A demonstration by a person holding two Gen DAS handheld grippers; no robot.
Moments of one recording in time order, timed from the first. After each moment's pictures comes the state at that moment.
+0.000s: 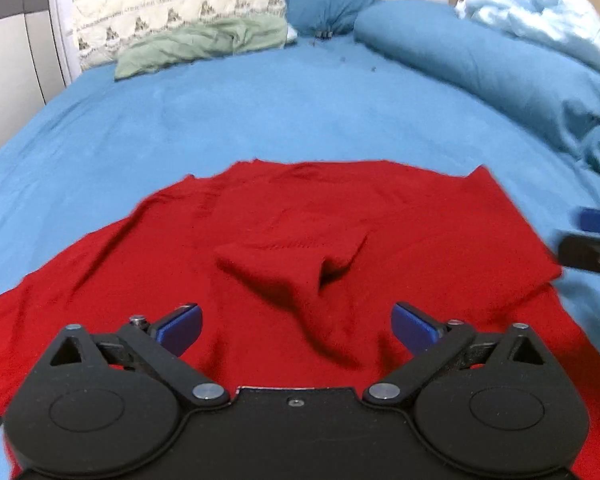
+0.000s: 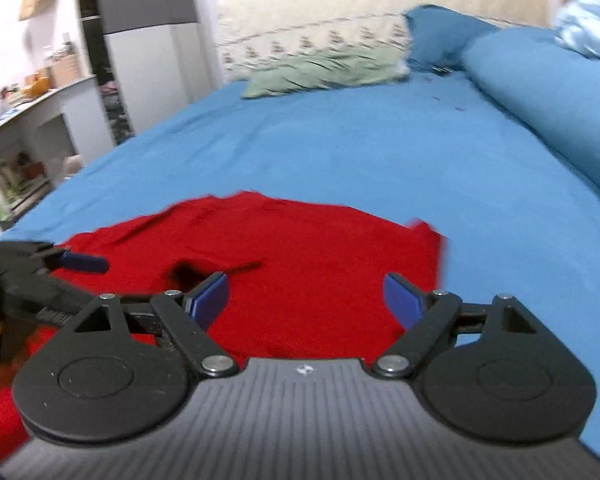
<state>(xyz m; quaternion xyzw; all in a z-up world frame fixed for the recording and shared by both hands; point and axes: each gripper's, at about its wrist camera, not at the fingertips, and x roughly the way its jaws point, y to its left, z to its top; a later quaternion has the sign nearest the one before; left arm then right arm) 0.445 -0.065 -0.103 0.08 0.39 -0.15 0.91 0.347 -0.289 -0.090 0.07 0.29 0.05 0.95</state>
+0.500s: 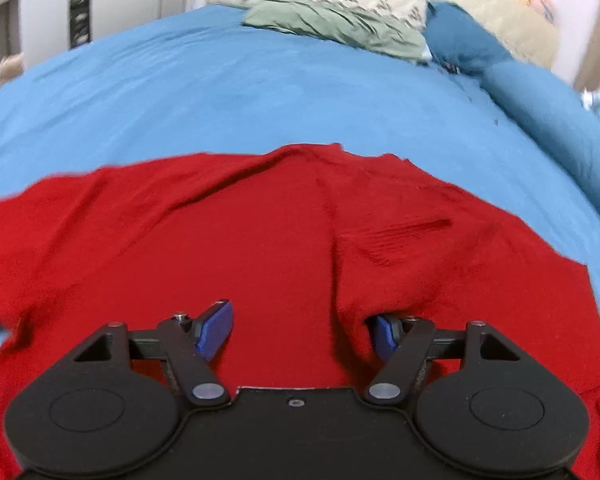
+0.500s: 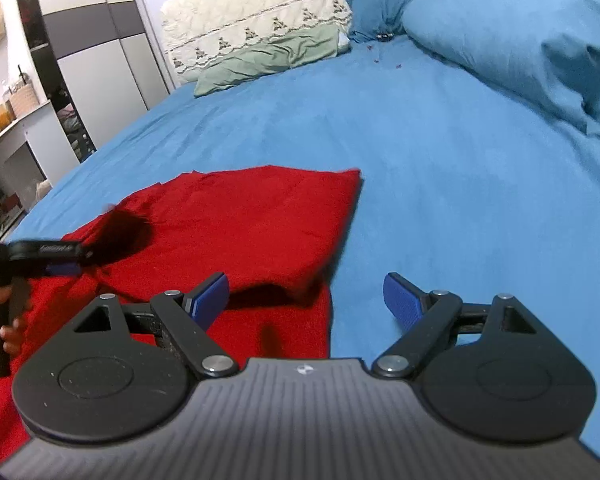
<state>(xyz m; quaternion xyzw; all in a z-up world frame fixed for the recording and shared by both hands) 0.461 0.037 -0.132 -0.10 0.39 -0.02 0.91 0.320 -0.344 -0.128 0.14 0.30 0.01 0.94</state>
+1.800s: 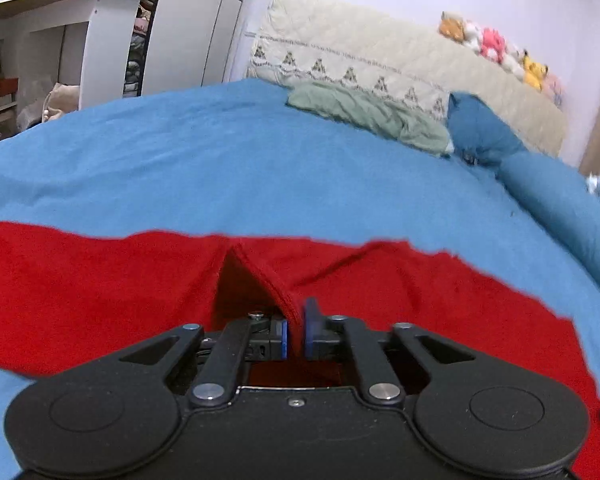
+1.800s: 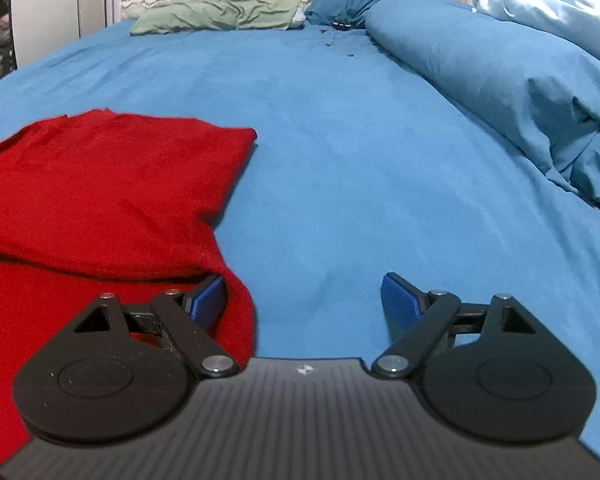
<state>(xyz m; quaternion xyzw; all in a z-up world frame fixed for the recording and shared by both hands) 0.421 0.119 -0.120 -0.12 0.29 0.01 0.95 0.372 -0.310 -0.159 -0.02 0.35 -0.11 0.93</state>
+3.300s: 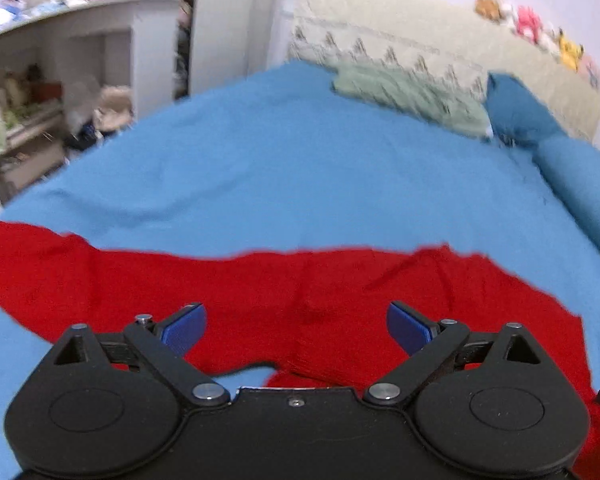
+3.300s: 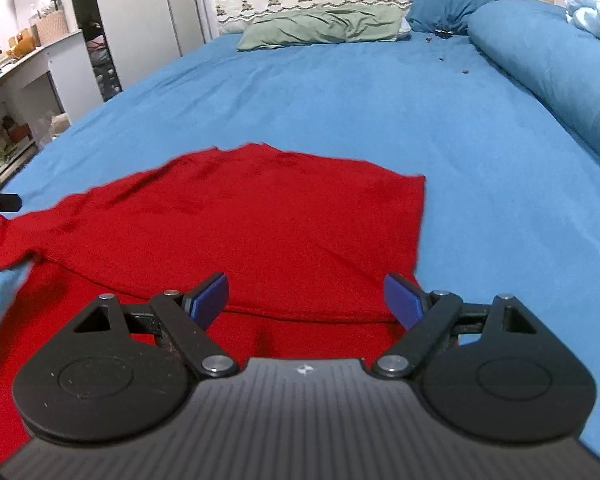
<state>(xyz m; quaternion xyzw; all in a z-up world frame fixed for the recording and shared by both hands) 0.362 0.159 -0.032 -0.11 0.33 0.07 0.94 0.364 -0.235 -0.091 0.04 0.35 0.05 0.93</state>
